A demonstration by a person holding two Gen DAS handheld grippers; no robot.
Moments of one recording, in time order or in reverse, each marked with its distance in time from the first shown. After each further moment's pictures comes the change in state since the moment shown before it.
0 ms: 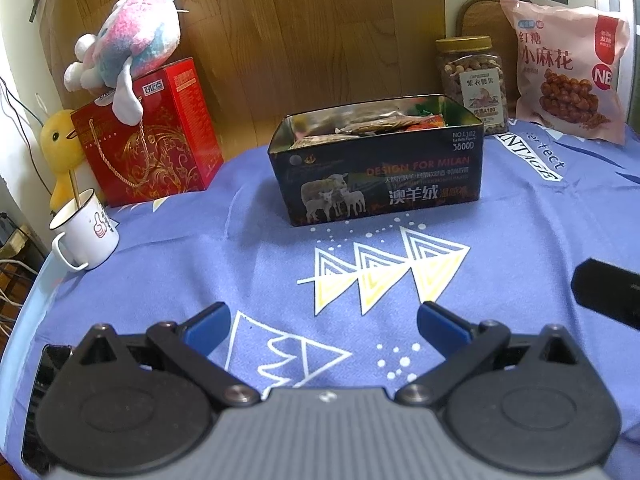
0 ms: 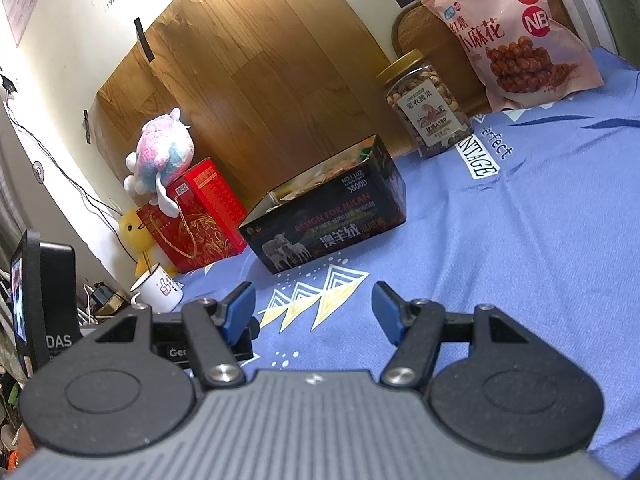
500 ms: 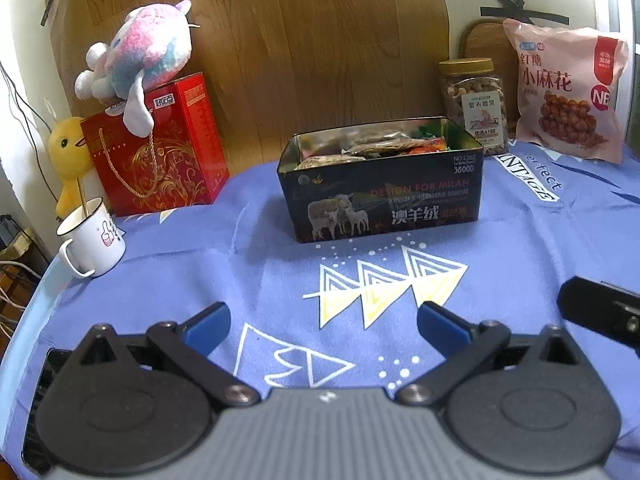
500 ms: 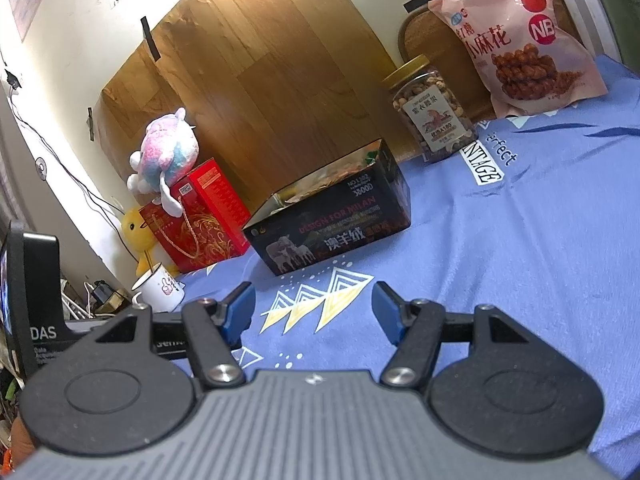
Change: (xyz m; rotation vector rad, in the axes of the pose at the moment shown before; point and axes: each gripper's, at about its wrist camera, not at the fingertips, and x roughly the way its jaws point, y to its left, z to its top) left arm -0.012 0.005 0.002 -0.021 -0.048 -0.002; right arm 0.000 0.003 0.000 -0.021 -0.009 0.002
